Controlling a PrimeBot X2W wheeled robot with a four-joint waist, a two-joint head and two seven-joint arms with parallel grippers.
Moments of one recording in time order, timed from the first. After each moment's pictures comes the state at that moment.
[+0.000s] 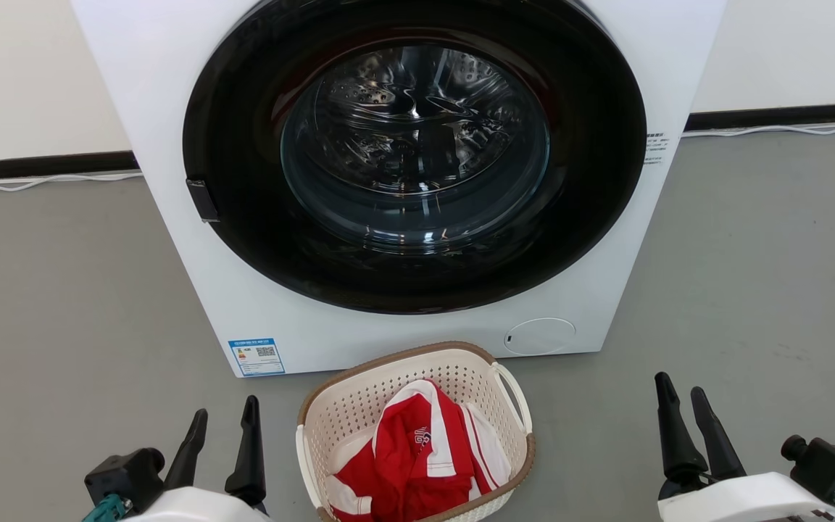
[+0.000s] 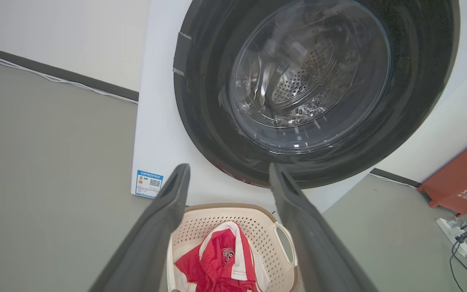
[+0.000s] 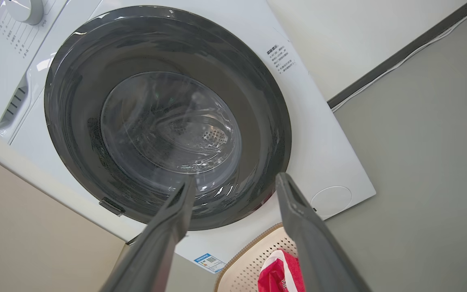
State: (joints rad) left arm 0.08 0.11 -0.14 0.07 -0.55 0.10 -0.12; right arm 0.04 -0.03 -0.01 0.18 0.69 0.12 -0.12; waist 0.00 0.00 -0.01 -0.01
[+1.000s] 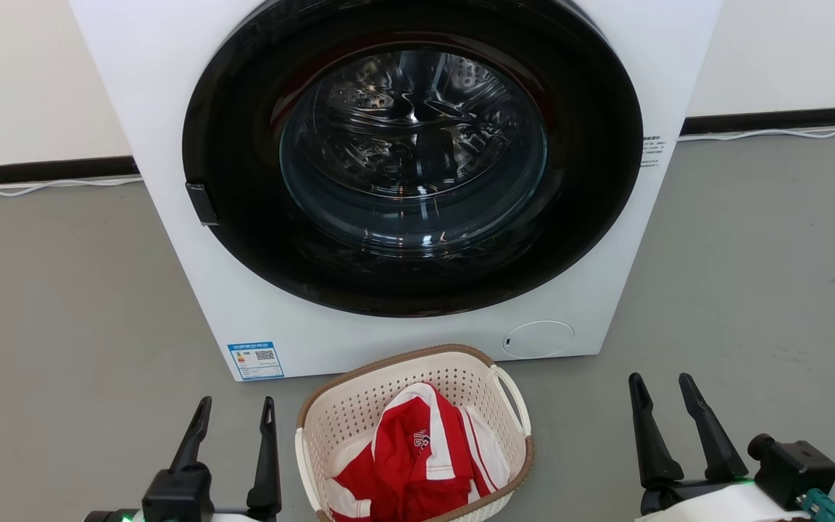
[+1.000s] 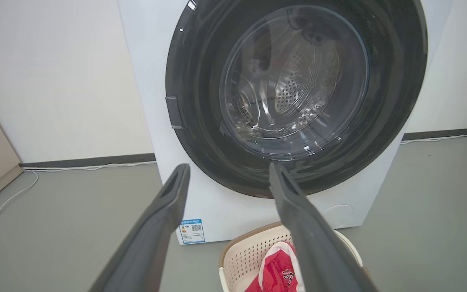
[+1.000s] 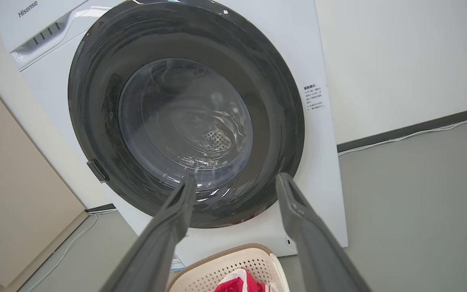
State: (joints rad) left arm 0.12 0.18 -0.24 -0.01 -0.21 0.22 -0.21; right arm 0.06 -0.04 0.03 0.14 0.33 0.12 -0.20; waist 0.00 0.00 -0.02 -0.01
